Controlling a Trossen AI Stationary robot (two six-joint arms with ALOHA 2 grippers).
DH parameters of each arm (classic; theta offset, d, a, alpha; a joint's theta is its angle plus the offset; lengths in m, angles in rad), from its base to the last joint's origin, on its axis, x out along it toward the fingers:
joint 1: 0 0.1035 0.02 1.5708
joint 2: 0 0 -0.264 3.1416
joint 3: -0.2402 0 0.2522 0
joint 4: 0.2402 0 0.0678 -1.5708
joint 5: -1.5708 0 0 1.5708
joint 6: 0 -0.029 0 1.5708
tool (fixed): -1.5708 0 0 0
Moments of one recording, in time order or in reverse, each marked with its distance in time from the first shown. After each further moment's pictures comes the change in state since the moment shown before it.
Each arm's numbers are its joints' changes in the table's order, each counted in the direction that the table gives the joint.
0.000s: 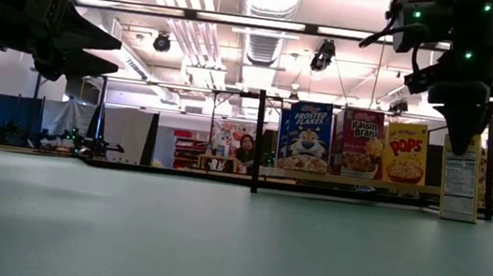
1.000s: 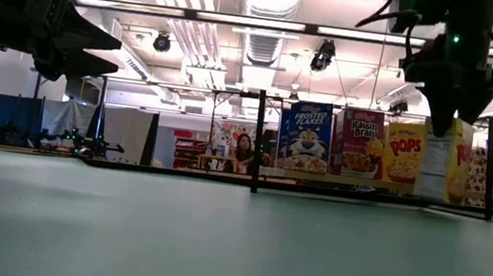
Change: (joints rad) left arm 0.000 0.000 0.000 0.000 0.000 0.000; right arm -0.002 0.008 -0.075 -0.008 -0.021 -0.202
